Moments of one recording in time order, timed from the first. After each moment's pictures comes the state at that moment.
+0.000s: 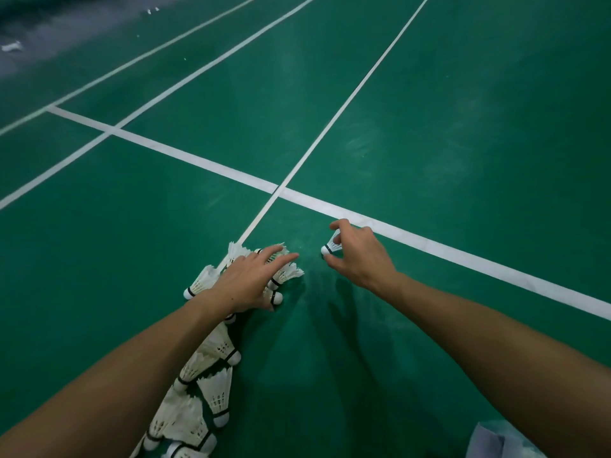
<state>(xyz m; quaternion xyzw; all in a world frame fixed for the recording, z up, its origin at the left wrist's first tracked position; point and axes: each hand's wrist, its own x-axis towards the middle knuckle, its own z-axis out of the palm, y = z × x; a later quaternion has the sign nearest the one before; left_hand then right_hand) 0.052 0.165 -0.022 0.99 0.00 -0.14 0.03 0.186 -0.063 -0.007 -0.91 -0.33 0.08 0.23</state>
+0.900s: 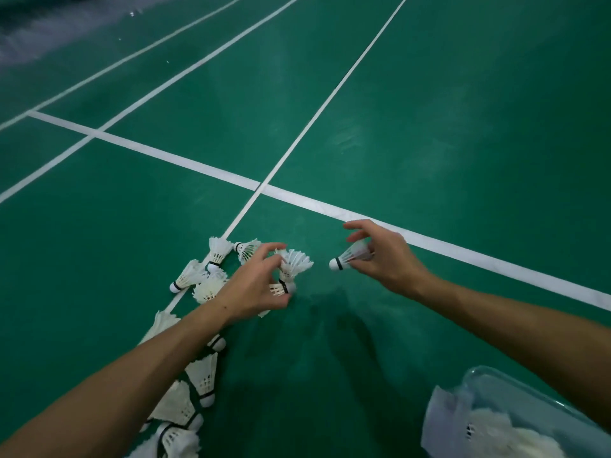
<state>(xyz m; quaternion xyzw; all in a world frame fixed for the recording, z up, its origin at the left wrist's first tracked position) 0.028 0.093 0.009 0.96 0.03 -0.05 0.28 0.177 -0.169 0.028 -0.85 -0.34 0.12 0.39</state>
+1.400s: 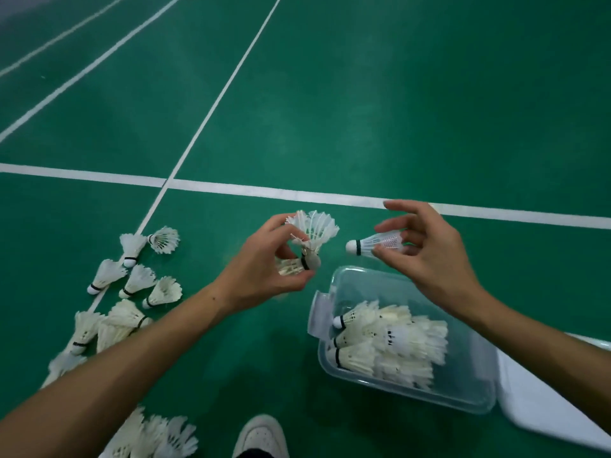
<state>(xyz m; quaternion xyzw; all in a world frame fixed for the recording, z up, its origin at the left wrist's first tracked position) -0.009 -0.128 0.112 0.89 -0.17 0.03 0.41 0.019 -0.419 0.116 -0.82 -0.14 -0.01 0.56</state>
